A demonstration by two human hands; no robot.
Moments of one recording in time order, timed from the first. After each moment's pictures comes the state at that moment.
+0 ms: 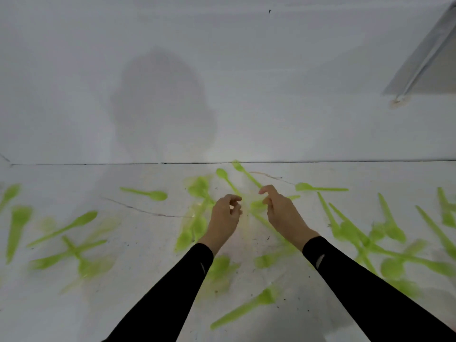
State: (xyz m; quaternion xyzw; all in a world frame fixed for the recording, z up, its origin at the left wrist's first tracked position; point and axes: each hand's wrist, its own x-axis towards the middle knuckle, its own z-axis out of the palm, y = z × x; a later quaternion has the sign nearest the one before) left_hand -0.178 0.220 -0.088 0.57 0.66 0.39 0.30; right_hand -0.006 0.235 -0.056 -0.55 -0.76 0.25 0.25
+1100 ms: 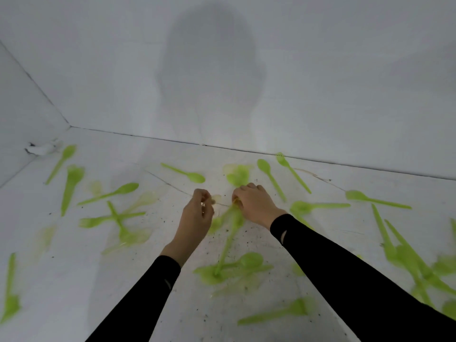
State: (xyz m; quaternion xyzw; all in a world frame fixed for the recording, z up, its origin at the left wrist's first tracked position) left_hand -0.310 0.154 -0.084 0.52 0.73 0.42 0.18; right_hand -0.159 0.266 -0.083 -0.38 -0.91 0.14 0.03
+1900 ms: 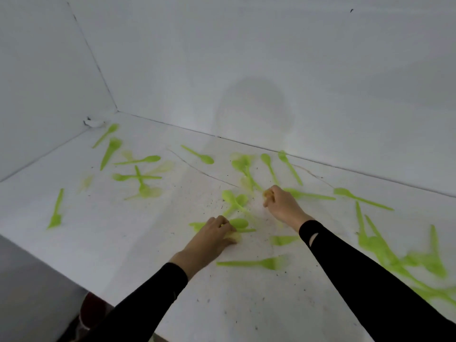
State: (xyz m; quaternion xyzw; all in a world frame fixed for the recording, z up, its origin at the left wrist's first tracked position) left_hand -0.214 0.038 -0.106 0.70 0.68 0.19 0.08; right_hand -0.043 0.217 -0.068 -0.47 -0.80 0.36 0.10
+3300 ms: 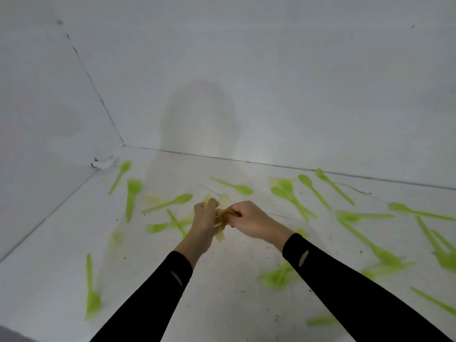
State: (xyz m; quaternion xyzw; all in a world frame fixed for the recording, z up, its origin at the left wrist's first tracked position) left_hand -0.411 0.101 -0.031 0.18 0.65 0.56 0.48; right_hand -0.281 0.149 0.000 -0.40 -0.77 0.48 0.10
